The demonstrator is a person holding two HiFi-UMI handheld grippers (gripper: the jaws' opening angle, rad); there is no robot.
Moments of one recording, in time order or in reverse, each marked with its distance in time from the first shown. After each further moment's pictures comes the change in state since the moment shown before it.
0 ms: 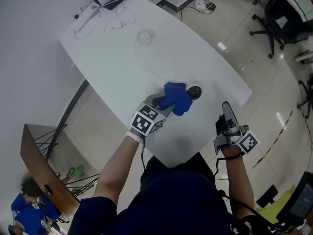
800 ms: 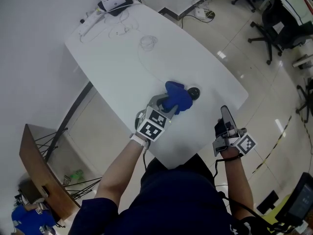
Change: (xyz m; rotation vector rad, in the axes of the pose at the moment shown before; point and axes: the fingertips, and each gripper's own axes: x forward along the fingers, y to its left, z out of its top) left arm -0.015 -0.012 0.026 0.206 -0.030 0.159; right arm -0.017 0.004 -0.005 0.002 -0.013 0.004
